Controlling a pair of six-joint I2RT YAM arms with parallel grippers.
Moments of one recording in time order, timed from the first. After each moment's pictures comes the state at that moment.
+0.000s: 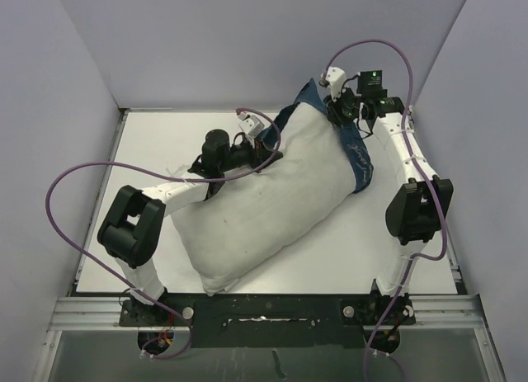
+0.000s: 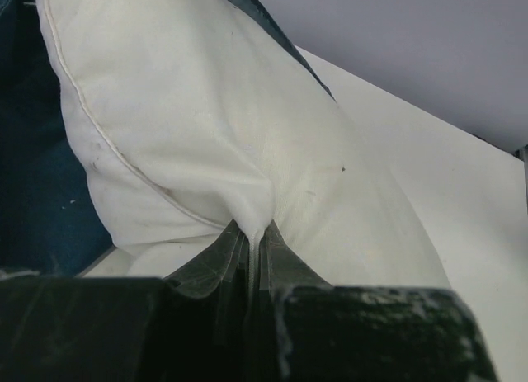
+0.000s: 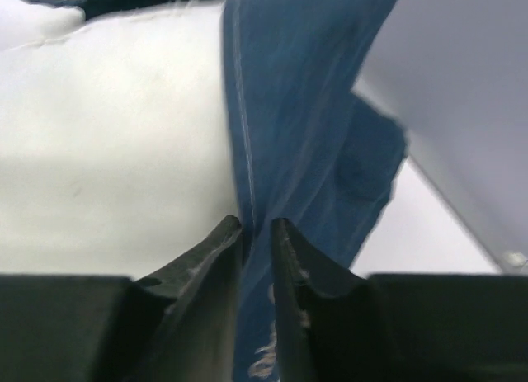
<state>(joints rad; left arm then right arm) -0.53 1.77 1.10 0.62 0.59 -0.24 0.13 1.91 1.88 -0.68 -0.38 -0.60</state>
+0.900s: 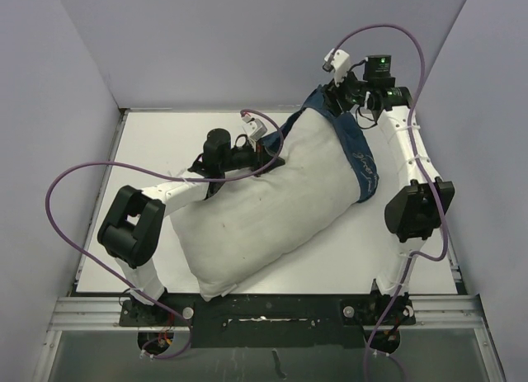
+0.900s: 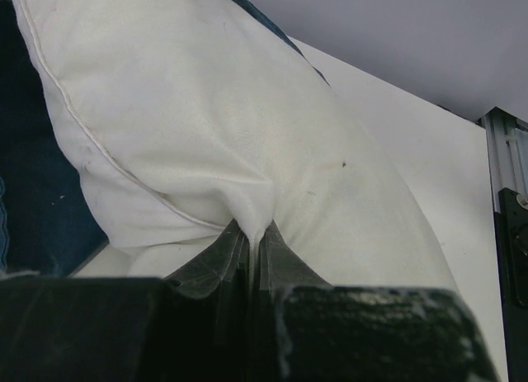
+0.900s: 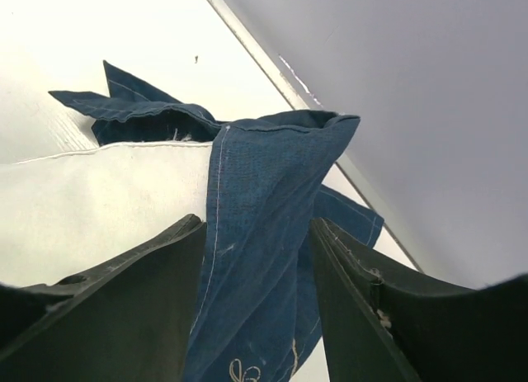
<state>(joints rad) -0.53 1.77 1.11 0.56 0.72 -0.22 0.12 1.97 2.08 -0.69 -0.50 -0.62</state>
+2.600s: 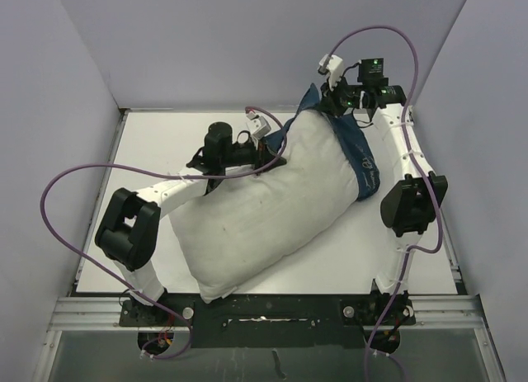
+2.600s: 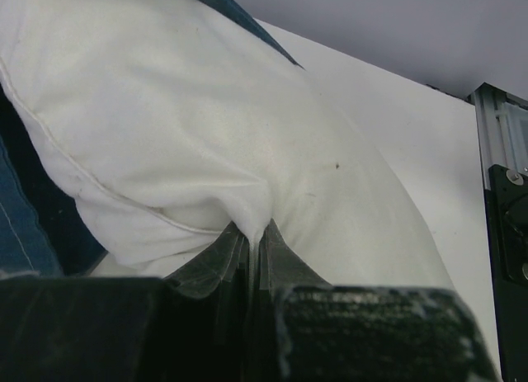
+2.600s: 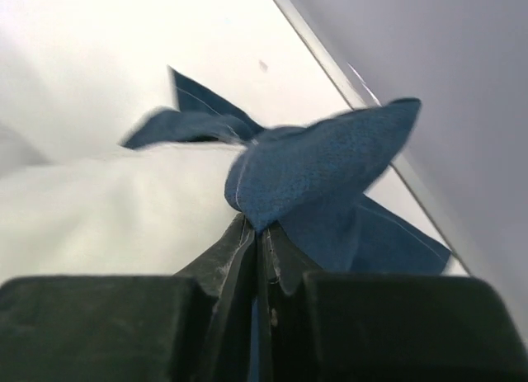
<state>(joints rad) -0.54 1.74 1.17 0.42 0.76 -0.14 0.14 2.02 2.14 -0.78 -0.57 -0.63</state>
